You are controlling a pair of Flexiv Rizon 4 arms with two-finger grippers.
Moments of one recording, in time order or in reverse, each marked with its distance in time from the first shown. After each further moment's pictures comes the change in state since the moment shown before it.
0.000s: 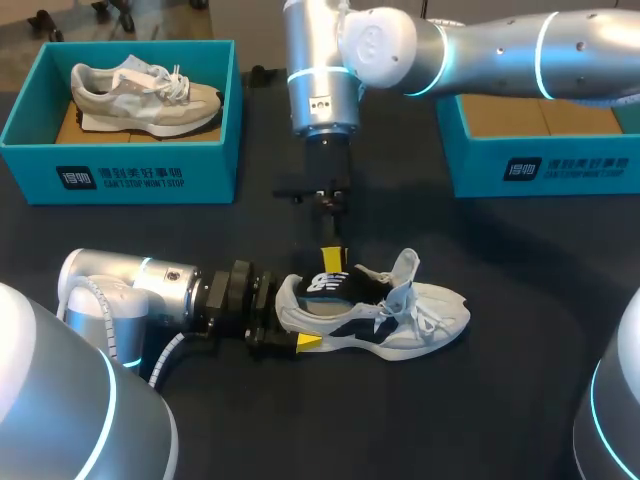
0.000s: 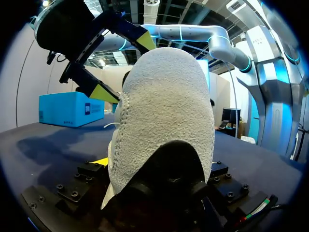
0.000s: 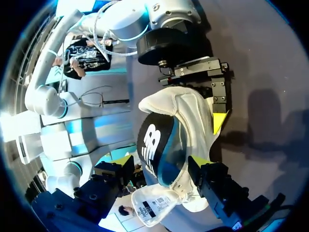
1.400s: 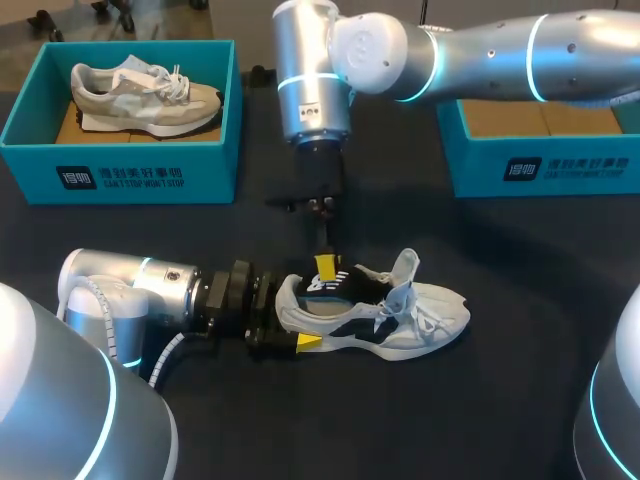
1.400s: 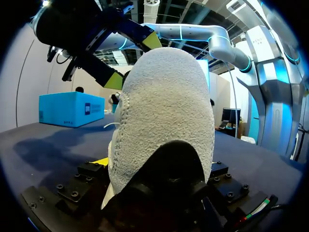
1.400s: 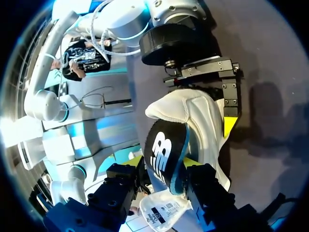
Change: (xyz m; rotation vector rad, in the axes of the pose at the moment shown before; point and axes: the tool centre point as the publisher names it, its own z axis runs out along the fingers) left arm 0.000 0.000 0.000 0.000 0.000 0.000; right arm 0.013 0.009 0.011 0.019 0.021 0.026
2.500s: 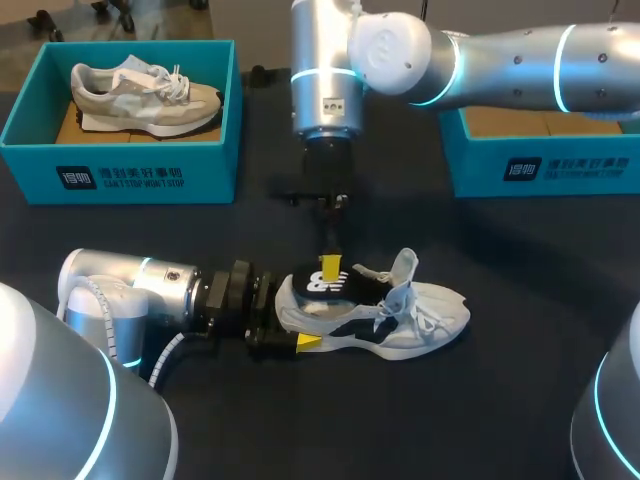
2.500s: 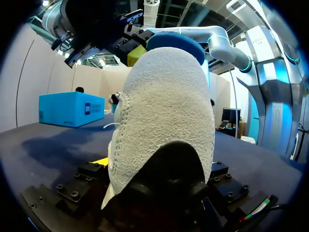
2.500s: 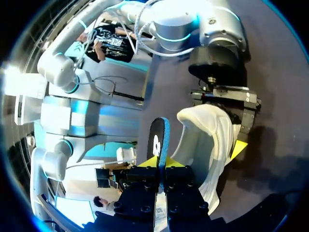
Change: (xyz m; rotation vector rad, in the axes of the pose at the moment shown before) left arm 0.000 0.000 0.000 0.000 0.000 0.000; right arm 0.015 0.001 0.001 -0.077 -0.020 -0.341
